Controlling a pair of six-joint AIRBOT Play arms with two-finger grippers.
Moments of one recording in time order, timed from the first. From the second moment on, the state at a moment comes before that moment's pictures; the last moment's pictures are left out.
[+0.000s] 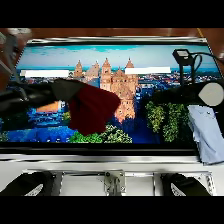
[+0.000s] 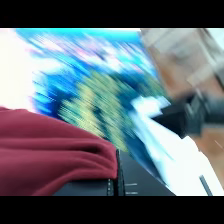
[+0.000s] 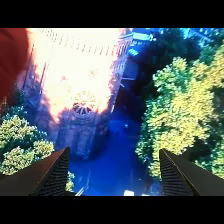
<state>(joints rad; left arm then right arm) -0.46 -0.83 1.08 0.77 -0.74 -1.51 0.25 -0.97 1.24 -1.50 1.24 1.57</state>
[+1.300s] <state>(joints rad) 0.11 -0.93 0.60 0.88 -1.20 -1.48 -0.10 -0.86 1.14 -1.59 1.39 1.60</state>
